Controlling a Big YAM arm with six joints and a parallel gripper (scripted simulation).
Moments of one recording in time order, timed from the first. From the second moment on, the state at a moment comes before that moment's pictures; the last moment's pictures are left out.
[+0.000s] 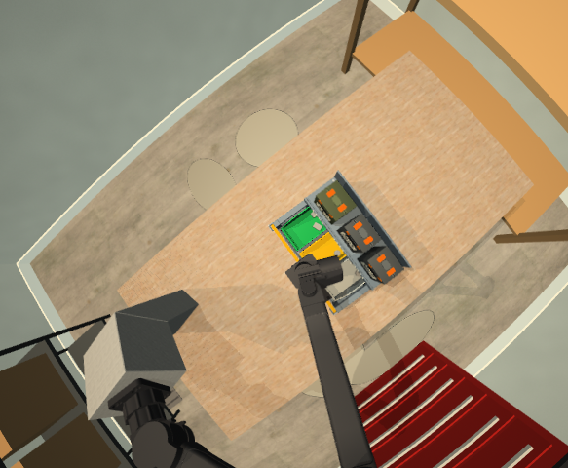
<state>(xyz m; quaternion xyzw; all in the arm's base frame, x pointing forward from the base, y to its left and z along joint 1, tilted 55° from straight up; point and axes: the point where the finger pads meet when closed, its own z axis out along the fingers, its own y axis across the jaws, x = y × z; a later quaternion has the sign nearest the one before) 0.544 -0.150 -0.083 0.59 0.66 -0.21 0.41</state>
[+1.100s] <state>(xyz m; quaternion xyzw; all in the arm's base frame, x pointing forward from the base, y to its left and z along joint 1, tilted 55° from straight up) 0.544 -0.150 -0.083 0.59 0.66 -0.21 0.41</state>
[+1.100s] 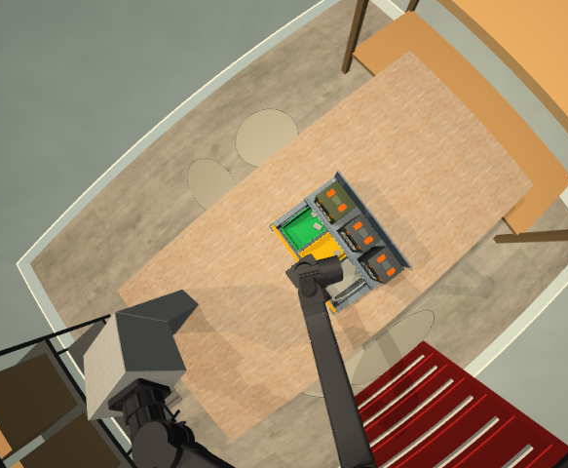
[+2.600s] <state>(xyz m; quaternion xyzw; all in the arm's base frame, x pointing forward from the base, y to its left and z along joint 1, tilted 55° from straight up) 0.543 -0.150 -0.083 0.59 0.66 -0.21 0.41</state>
